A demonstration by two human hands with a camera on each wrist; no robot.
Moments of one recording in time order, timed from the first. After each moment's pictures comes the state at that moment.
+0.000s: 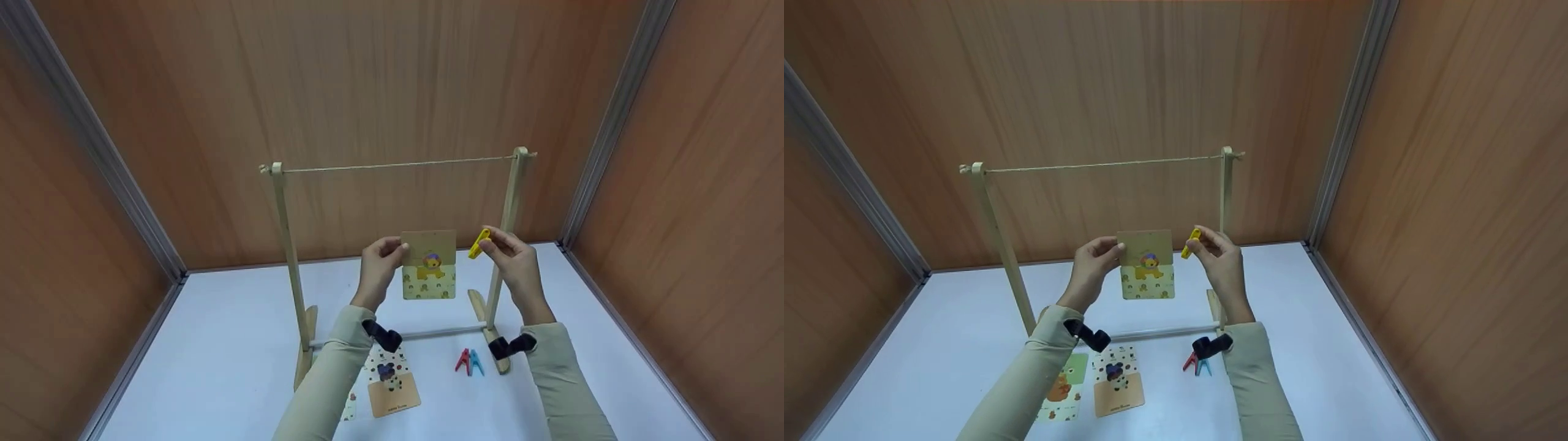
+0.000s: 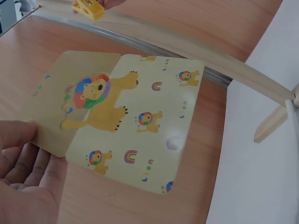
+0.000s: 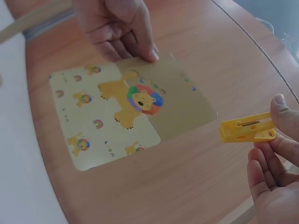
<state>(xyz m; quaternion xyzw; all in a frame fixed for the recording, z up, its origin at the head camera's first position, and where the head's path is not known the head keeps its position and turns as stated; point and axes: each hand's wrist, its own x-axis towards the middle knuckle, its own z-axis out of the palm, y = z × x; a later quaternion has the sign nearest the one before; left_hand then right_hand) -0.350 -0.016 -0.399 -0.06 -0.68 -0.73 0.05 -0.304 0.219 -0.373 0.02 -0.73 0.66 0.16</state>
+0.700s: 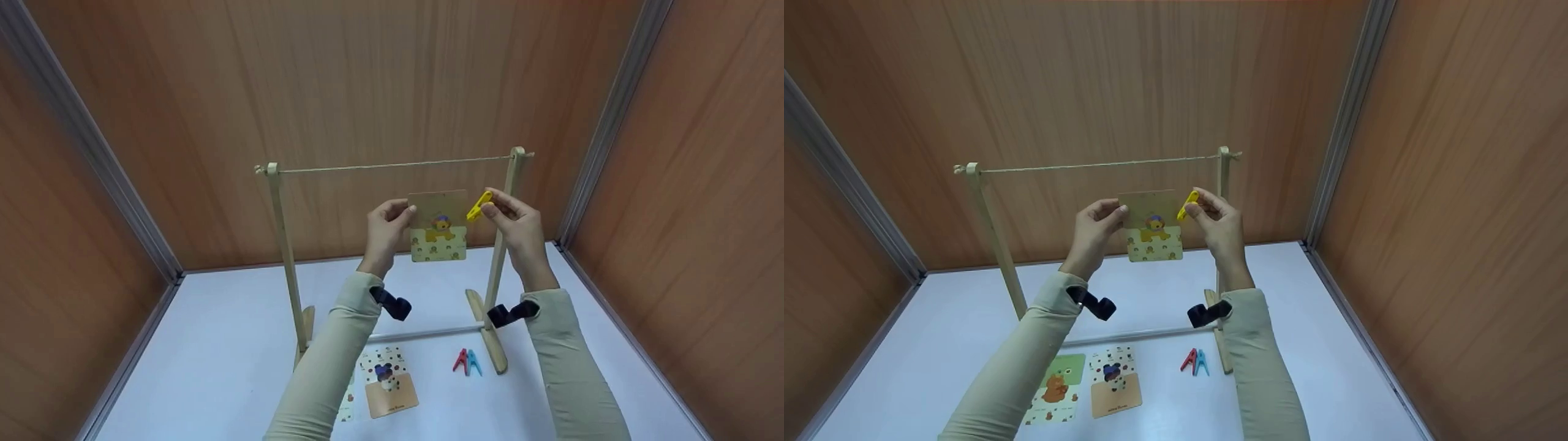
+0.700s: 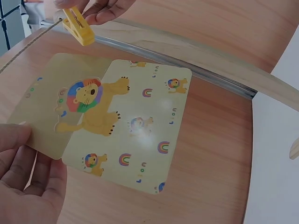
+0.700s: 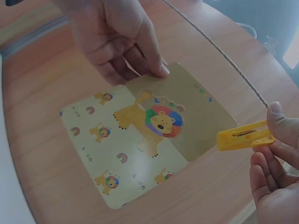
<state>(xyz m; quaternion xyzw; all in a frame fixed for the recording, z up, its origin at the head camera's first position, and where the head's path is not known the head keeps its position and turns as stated) -0.359 0.001 -0.337 -0.12 -0.65 -0.75 0.11 -0.319 0.218 -0.316 0.05 -0.69 0.70 0.18</state>
